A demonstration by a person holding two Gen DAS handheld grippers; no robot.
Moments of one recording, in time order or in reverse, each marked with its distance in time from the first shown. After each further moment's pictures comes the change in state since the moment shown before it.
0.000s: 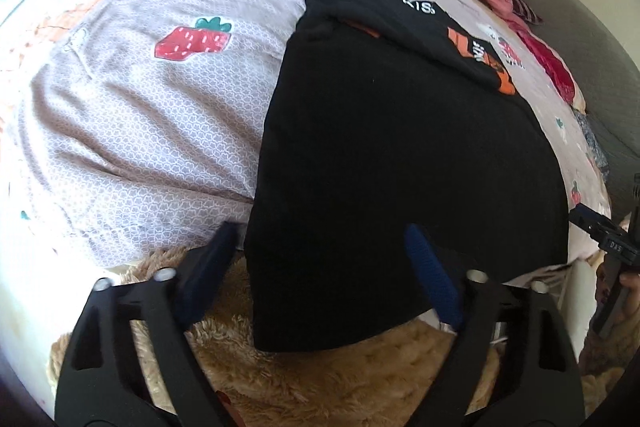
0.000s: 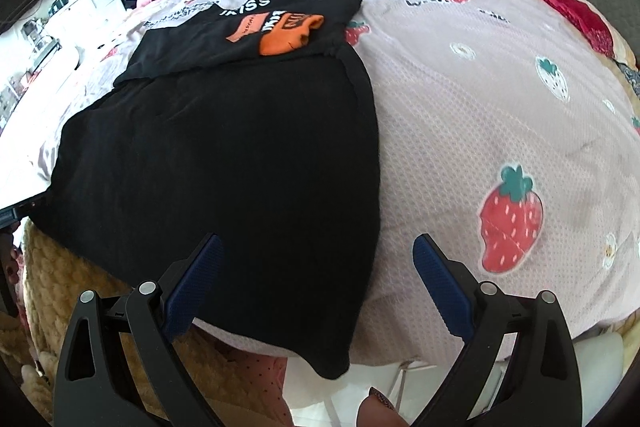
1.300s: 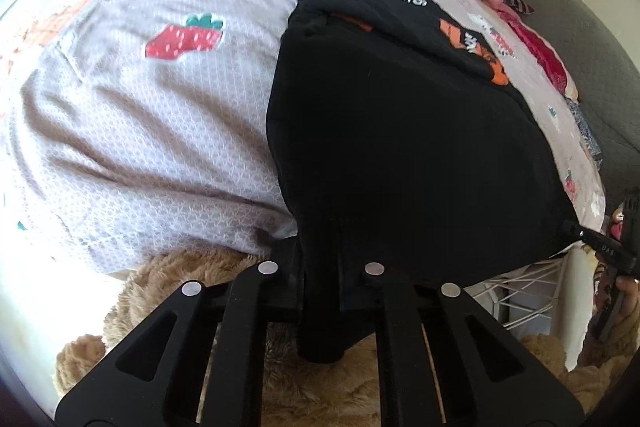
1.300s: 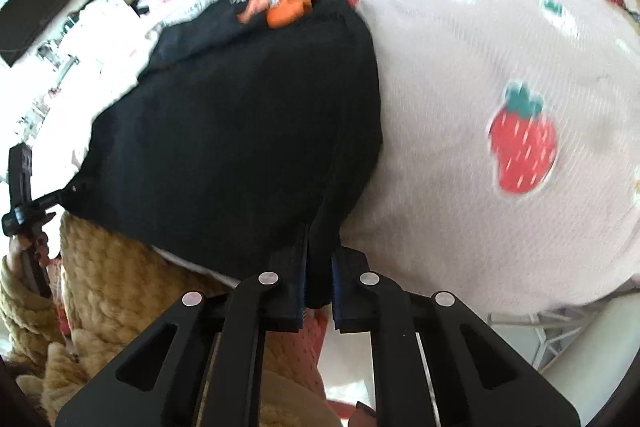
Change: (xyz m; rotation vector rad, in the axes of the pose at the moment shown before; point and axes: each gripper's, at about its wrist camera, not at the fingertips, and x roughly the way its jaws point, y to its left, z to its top) left arm -0.006 0.000 0.005 0.028 0.012 -0.032; right arm -0.021 -0.022 -0.027 0.085 0.037 0.157
